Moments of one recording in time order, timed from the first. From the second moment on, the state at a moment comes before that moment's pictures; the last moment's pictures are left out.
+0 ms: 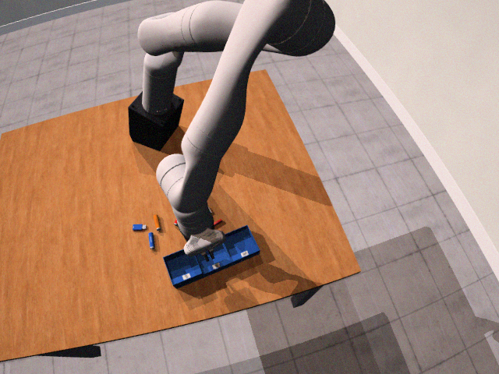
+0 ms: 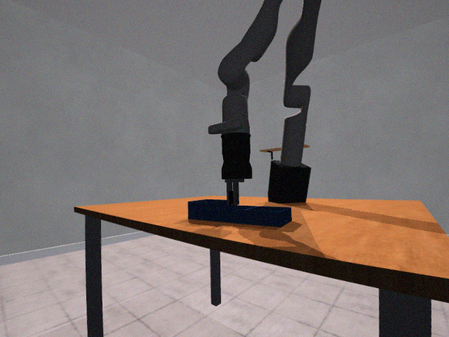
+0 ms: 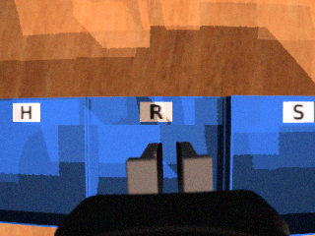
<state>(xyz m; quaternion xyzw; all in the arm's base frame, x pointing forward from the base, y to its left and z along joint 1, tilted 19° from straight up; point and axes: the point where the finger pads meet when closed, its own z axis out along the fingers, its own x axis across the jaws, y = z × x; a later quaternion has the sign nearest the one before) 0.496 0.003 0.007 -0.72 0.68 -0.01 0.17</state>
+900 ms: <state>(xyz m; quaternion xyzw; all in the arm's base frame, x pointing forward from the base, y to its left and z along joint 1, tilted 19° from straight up) 0.488 0.003 0.045 -0.71 0.68 -0.01 0.17</state>
